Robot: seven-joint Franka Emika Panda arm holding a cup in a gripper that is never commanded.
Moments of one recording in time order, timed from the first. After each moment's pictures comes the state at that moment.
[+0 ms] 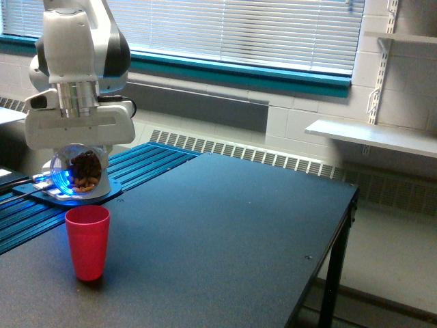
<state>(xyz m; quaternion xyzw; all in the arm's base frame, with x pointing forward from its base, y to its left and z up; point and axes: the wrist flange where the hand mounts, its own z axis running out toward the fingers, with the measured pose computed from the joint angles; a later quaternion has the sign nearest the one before) 0.239 -0.261 0.312 -0.59 0.80 -0.07 0.06</state>
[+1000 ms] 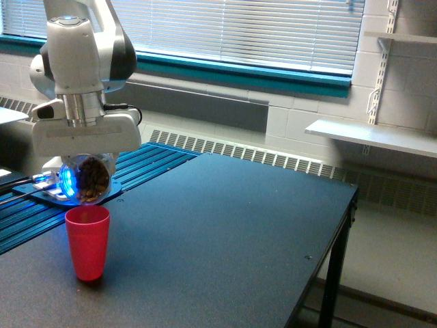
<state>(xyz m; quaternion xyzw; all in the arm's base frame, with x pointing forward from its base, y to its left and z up) 0.248 -0.256 0.296 -0.59 0.80 -0.03 0.06</state>
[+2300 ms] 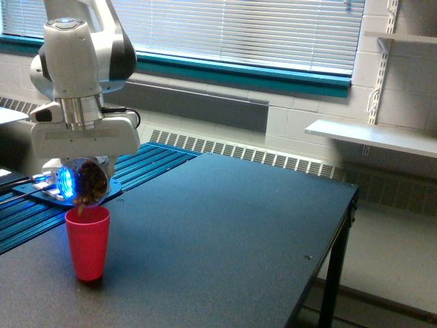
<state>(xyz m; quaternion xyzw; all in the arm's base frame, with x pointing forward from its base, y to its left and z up) 0.249 -0.260 0.291 -0.58 0.81 0.00 0.07</state>
